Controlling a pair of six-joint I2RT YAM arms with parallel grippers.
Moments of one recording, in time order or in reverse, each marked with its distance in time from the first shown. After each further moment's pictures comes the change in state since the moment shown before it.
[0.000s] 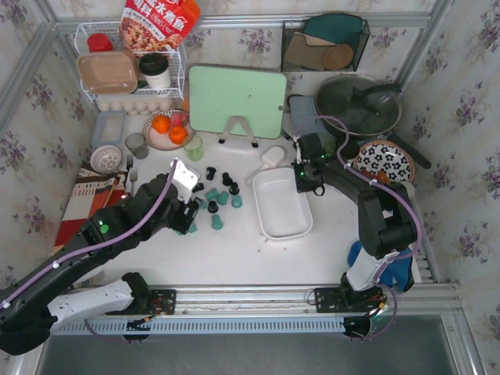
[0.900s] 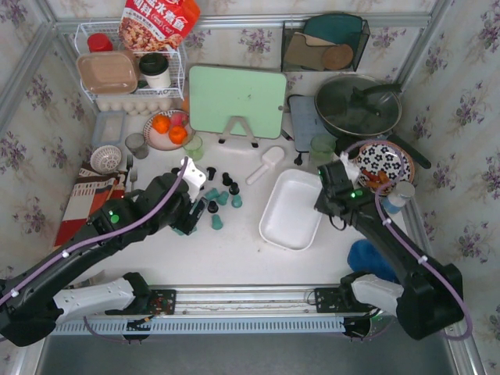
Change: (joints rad) left arm -0.005 0.091 0.069 -0.084 0.040 -0.031; right arm 0.030 -0.632 -0.388 -0.161 0.271 0.612
